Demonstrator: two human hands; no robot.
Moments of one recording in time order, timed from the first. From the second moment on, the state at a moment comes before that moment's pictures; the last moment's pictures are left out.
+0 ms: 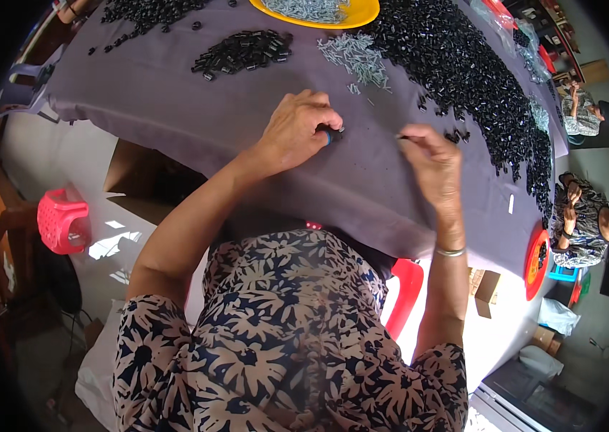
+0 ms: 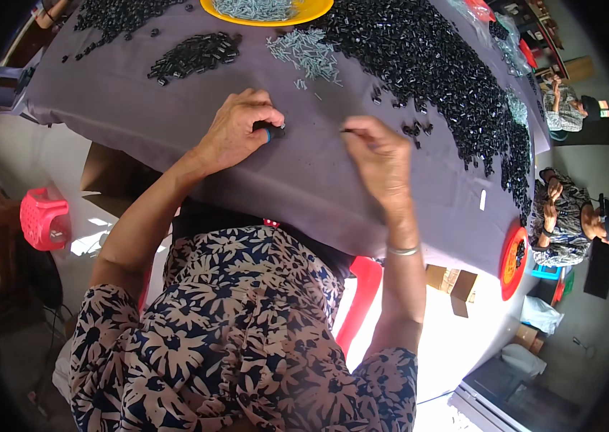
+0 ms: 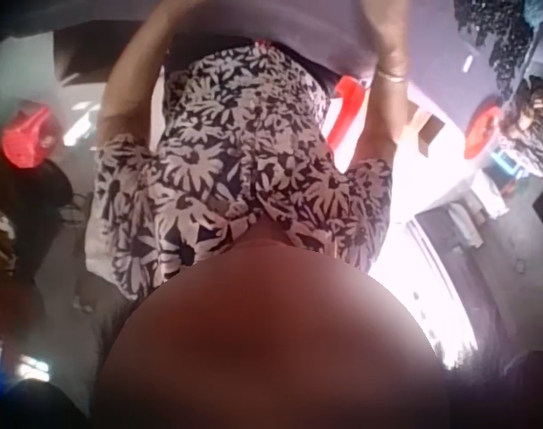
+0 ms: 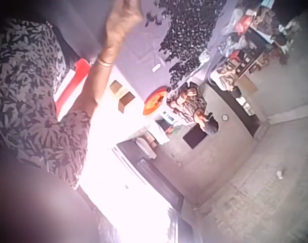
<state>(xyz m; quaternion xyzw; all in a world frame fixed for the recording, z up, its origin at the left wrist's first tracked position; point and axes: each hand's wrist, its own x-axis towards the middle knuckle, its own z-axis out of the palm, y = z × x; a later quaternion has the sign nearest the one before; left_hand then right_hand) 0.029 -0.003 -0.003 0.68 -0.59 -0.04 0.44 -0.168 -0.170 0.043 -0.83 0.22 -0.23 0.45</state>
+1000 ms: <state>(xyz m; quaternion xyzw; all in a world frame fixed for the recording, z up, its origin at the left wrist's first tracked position) 0.023 -0.006 -0.004 0.68 -0.59 -0.02 0.43 -0.113 -0.122 0.025 -0.89 0.08 -0.31 0.33</state>
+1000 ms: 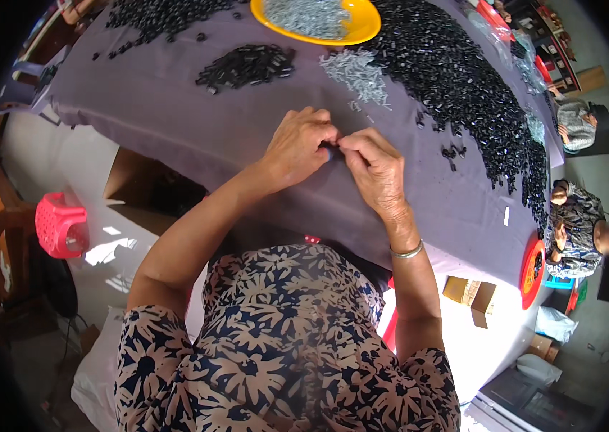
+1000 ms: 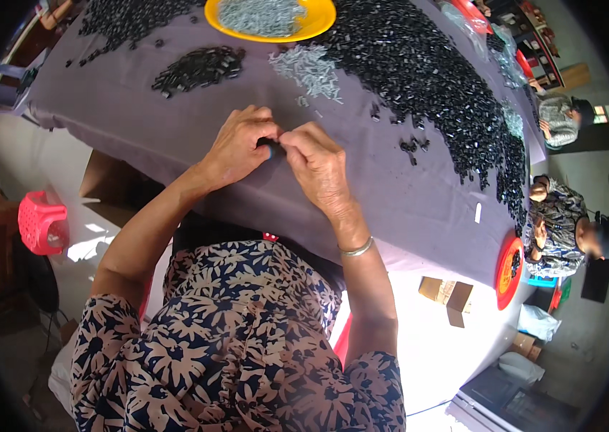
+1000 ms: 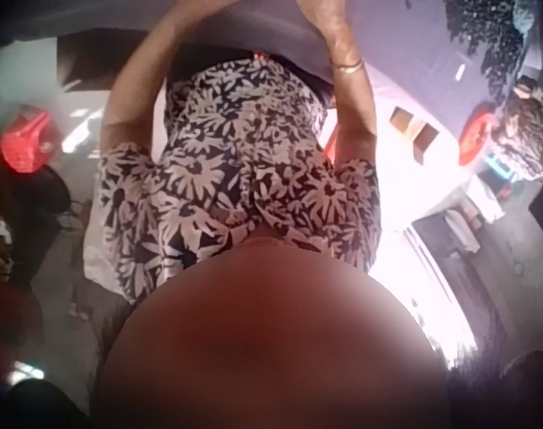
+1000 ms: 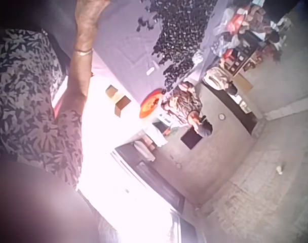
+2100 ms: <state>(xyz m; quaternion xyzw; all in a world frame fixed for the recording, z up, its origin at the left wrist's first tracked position) 0.055 -0.020 0.012 0.65 -0.57 -0.29 0.42 -0.111 -0.130 0.009 -0.85 0.07 -0.31 0.41</state>
